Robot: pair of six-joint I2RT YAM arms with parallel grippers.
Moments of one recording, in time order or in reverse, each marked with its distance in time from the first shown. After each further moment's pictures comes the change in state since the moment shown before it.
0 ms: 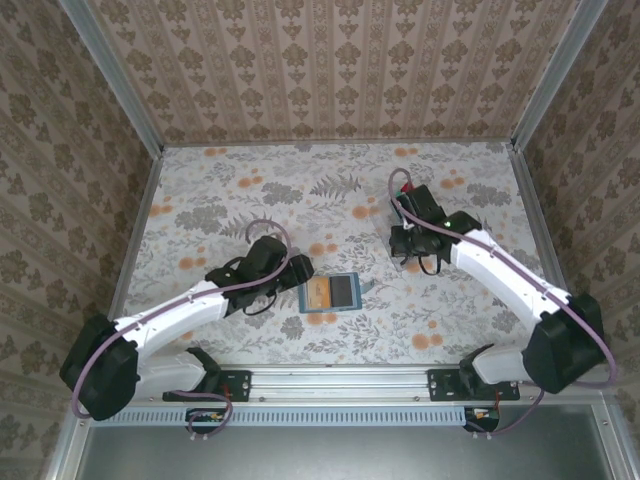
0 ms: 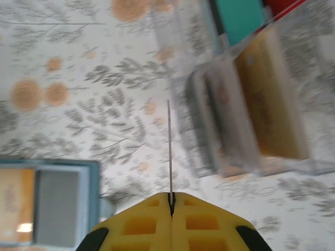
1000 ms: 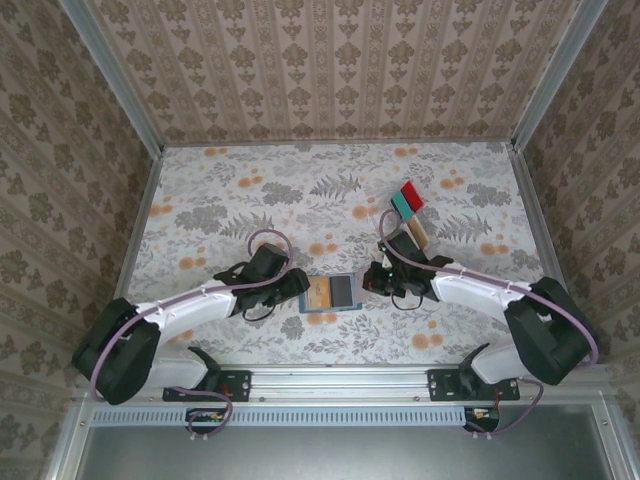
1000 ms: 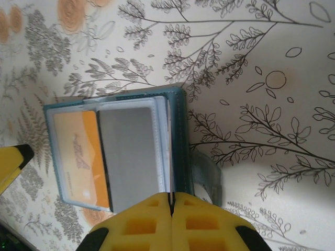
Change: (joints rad) left arm 0.032 0.115 -0.075 0.059 0.097 -0.030; right arm 0.131 0.091 -0.389 0.534 -0.311 0.378
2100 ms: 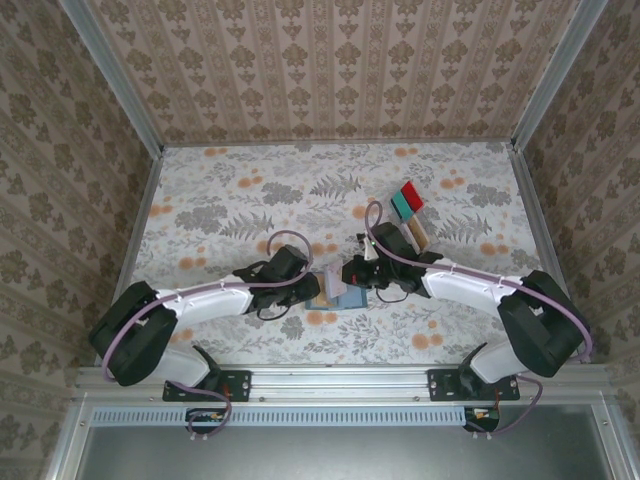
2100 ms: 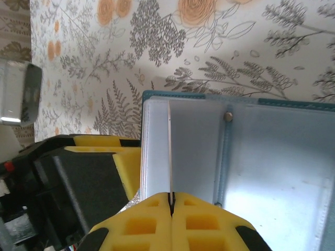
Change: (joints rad) left arm -0.115 0.104 0.074 0.026 -0.046 -0.034; right arm 0.069 0.049 0.080 0.135 -0.134 -0.007
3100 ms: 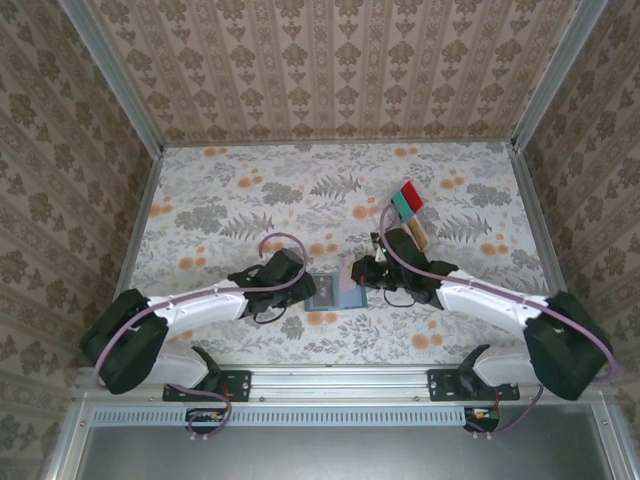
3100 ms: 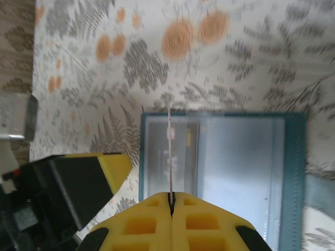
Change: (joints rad) left arm -0.005 -0.035 -0.031 -0.016 -0.071 -0.032; right arm 0.013 -0.135 -0.100 0.037 0.141 0.061
